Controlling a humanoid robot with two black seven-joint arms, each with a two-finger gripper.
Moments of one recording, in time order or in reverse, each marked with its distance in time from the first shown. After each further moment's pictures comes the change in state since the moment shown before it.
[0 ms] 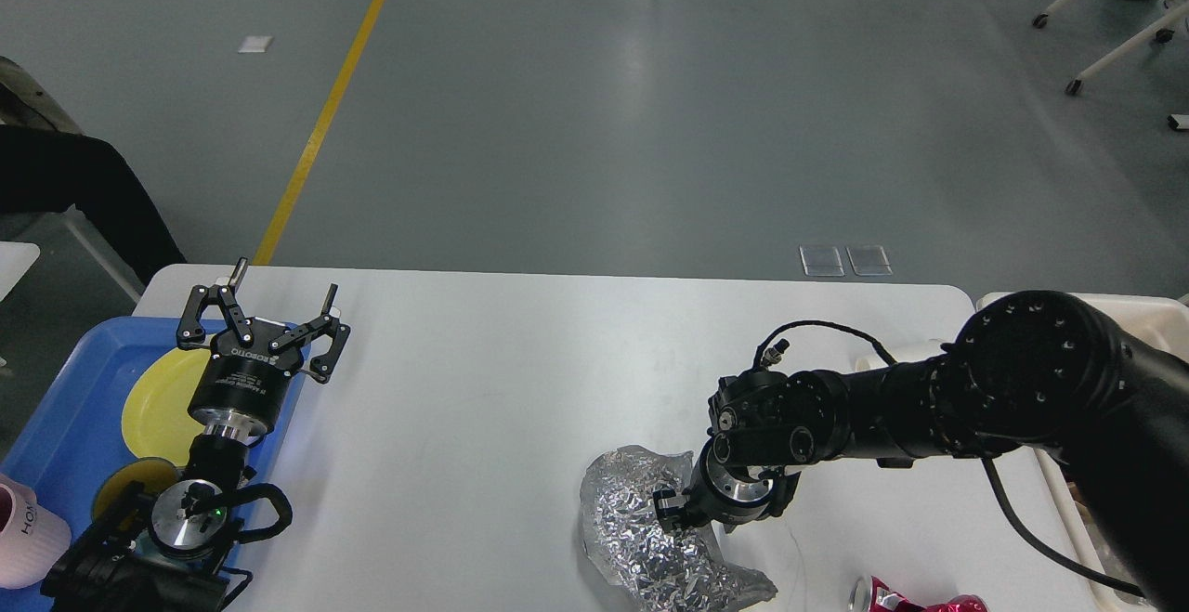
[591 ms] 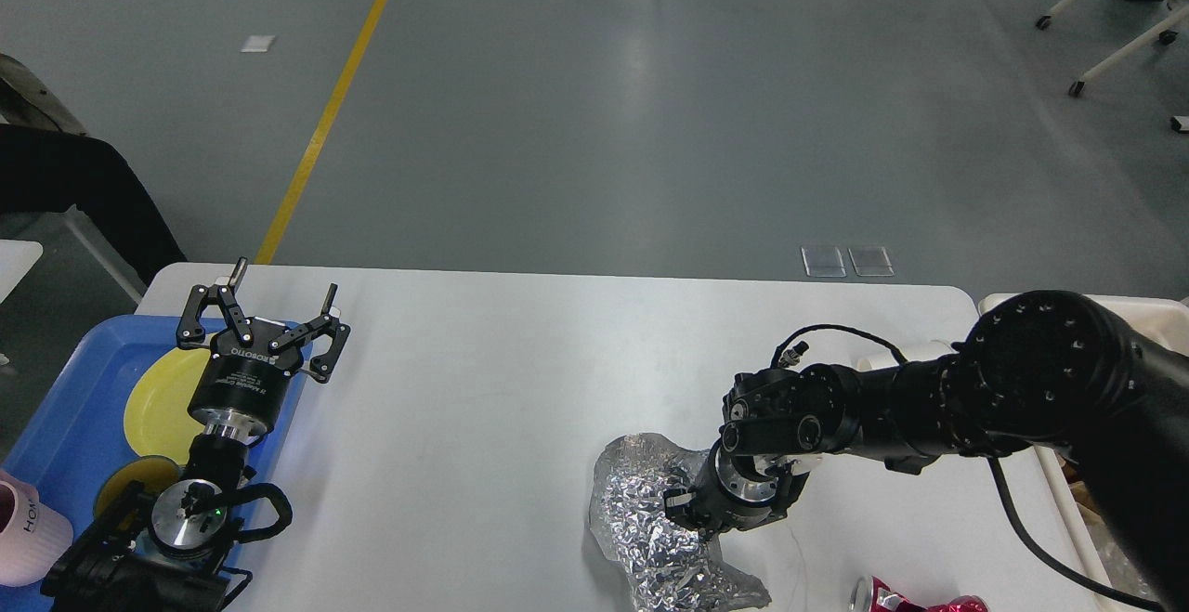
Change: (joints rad) left arm -0.001 0.000 0.000 0.000 0.000 0.000 0.001; right arm 0.006 -0.028 -0.008 -0.005 0.158 -0.003 -0.002
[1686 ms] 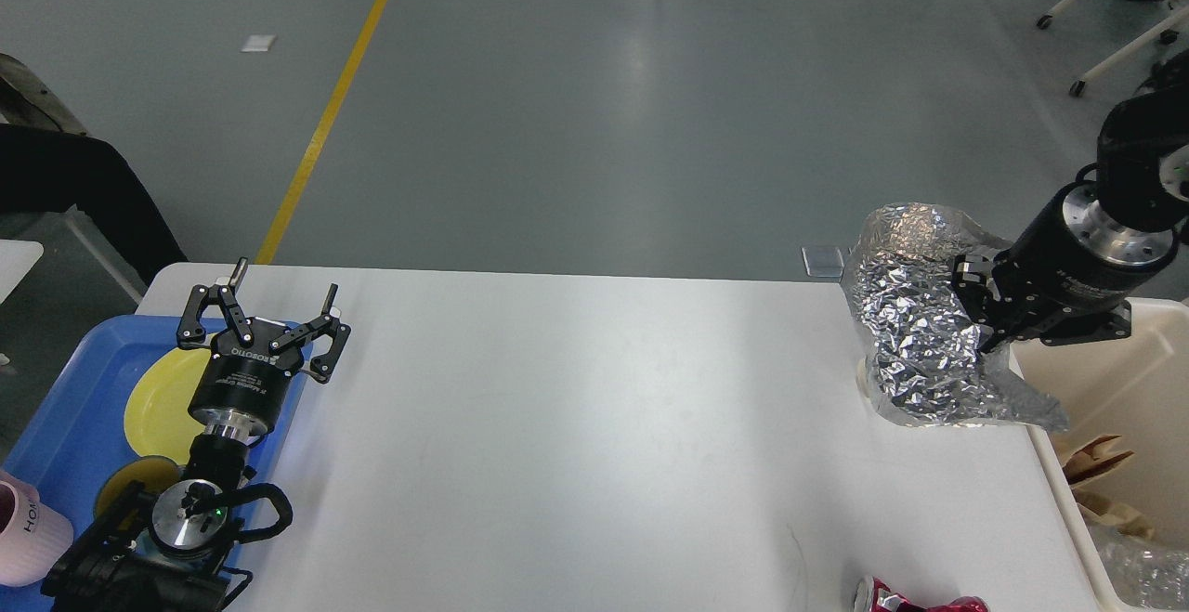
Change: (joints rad) left arm 0.000 0.000 0.002 0.000 0.000 0.000 -0.002; right arm 0.897 -0.286 -0.833 0.471 0.376 0.306 0.343
